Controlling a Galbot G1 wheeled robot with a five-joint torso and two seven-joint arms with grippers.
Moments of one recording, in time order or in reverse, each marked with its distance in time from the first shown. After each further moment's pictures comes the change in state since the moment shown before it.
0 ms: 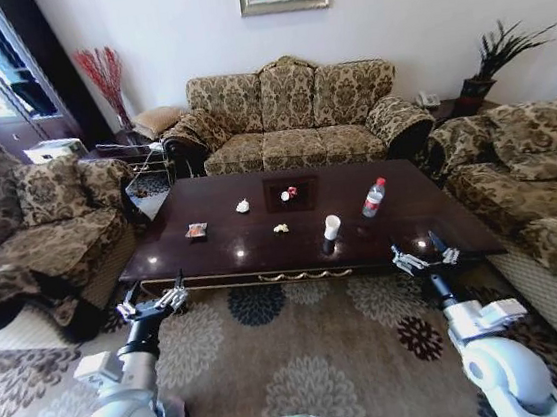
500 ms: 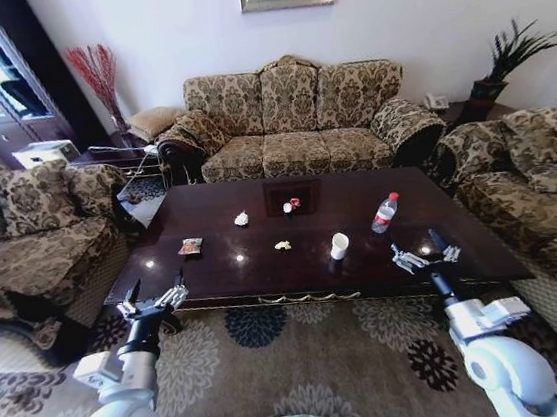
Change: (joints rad) left arm -0.002 -0.010 0.010 -0.028 0.001 -0.001 0.000; right arm -0.009 -0.003 0.013 0.033 0.007 -0.021 0.004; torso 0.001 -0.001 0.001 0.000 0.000
